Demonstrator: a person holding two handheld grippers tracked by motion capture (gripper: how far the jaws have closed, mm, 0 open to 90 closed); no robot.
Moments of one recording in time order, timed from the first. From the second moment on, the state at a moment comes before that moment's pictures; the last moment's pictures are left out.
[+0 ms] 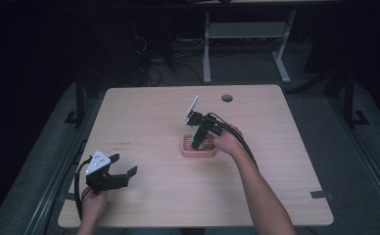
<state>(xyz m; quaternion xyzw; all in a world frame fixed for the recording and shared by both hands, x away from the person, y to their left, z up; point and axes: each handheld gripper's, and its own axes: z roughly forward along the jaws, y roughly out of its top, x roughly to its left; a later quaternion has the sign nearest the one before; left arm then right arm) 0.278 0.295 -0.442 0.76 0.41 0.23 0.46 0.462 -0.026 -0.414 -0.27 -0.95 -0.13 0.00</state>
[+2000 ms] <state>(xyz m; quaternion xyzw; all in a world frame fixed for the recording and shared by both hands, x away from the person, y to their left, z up) 0.277 0.296 -0.441 0.75 0.41 0.23 0.46 0.458 -0.039 -0.400 -0.29 -0.95 -0.15 0.00</state>
